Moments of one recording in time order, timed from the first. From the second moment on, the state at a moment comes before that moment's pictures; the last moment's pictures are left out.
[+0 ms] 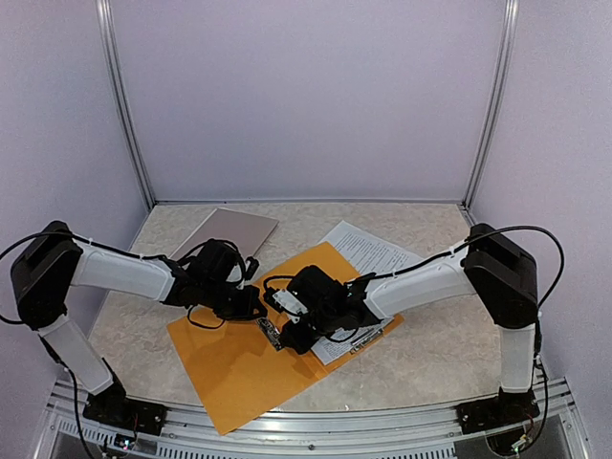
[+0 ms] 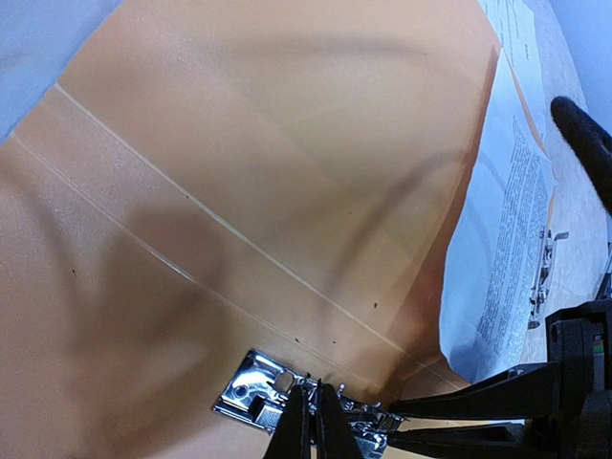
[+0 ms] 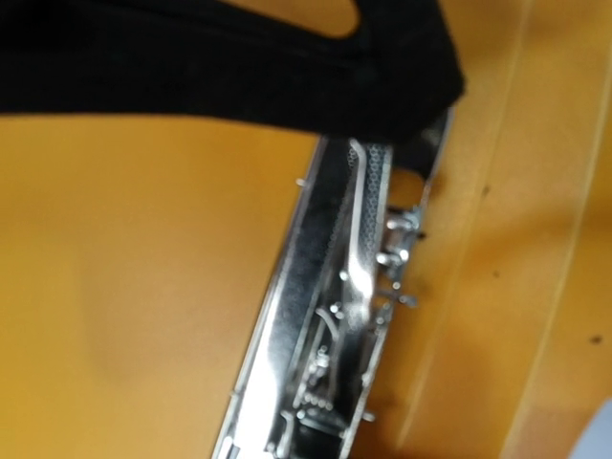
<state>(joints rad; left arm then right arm) -0.72 1.65 0.78 -0.03 0.25 -0.60 1.09 2.05 1.26 -0.11 -0.14 0.25</state>
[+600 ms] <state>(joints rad) -0.78 1.66 0.88 -0.13 0.26 -0.61 1.08 1.93 1.14 -0.06 -0.15 0.20</state>
